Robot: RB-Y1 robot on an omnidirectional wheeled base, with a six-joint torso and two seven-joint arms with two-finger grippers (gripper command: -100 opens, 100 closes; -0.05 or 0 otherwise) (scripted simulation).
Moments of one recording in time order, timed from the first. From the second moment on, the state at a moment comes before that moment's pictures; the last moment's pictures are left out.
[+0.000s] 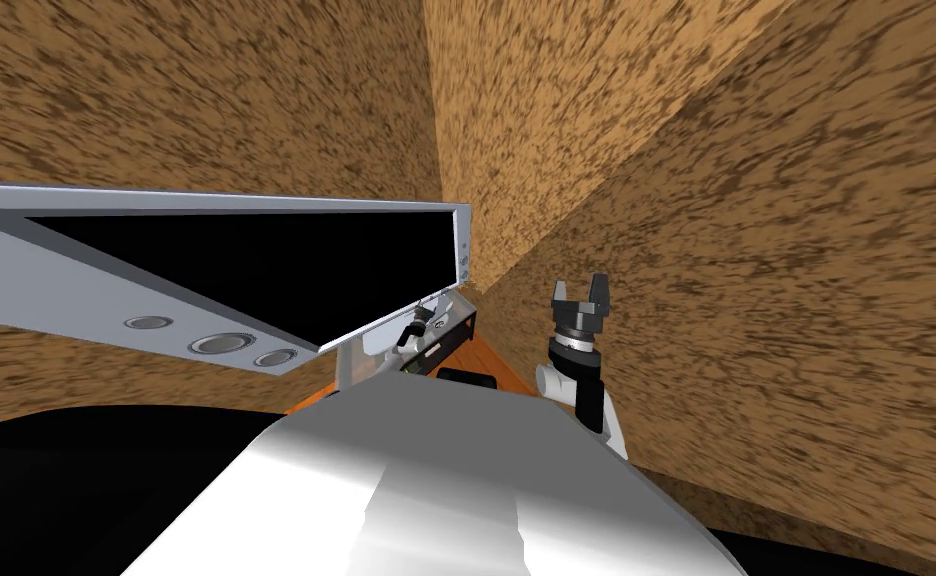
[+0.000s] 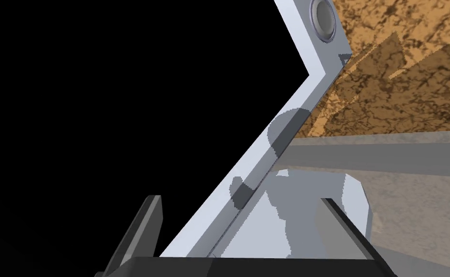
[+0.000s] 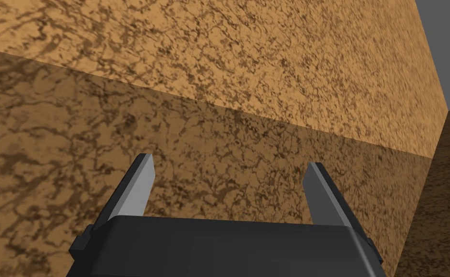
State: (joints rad) left arm -0.01 0.26 -0.13 -1.15 0.58 -0.42 0.71; right arm 0.45 -0.05 0.01 -2.37 0.06 -0.45 -0.11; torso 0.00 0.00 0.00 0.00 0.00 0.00
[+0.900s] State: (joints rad) left arm -0.09 0.25 -0.15 -0.90 0.68 -0.37 0.85; right arm 0.45 -0.05 0.01 -2.37 0.06 -0.45 -0.11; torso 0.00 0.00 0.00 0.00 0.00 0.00
